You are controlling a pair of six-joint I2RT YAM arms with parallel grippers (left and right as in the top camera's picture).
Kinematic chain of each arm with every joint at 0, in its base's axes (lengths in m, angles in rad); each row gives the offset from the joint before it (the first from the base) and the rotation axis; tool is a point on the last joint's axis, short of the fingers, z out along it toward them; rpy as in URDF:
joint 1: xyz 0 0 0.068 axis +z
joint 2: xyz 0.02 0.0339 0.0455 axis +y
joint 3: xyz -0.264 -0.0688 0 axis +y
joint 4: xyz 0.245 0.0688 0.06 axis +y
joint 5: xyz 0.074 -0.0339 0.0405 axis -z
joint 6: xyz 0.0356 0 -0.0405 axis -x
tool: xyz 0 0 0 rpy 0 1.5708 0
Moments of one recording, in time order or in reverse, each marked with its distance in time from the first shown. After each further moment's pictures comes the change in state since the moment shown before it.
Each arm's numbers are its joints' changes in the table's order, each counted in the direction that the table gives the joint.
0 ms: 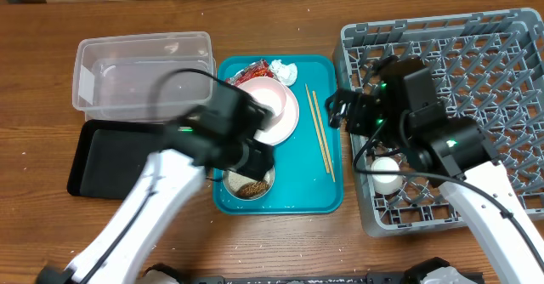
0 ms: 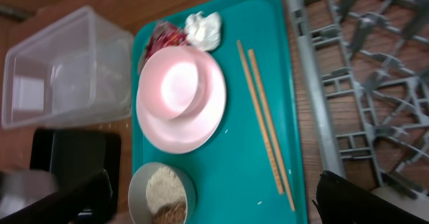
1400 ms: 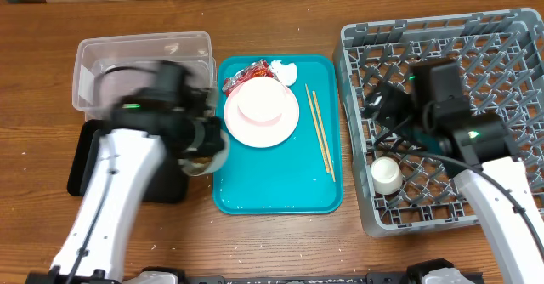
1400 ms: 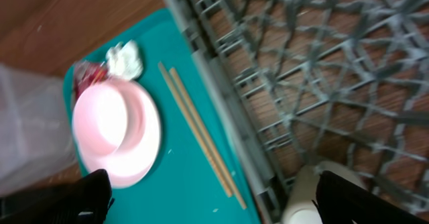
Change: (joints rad) left arm 0.413 -0.002 -0.097 0.180 0.180 0.027; right arm -0.148 0.000 0.000 0.112 0.111 -0.068
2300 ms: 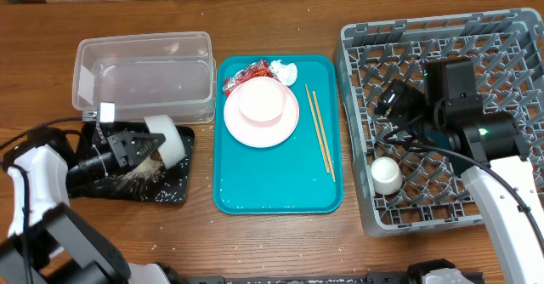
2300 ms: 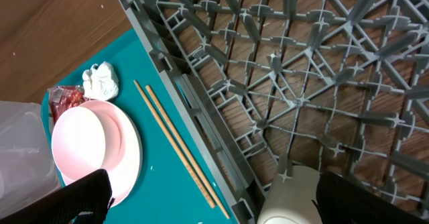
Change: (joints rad) left arm 0.745 0.195 0.198 0.097 0.821 -0.755; right arm -0.056 0.000 0.000 0.023 0.023 0.000
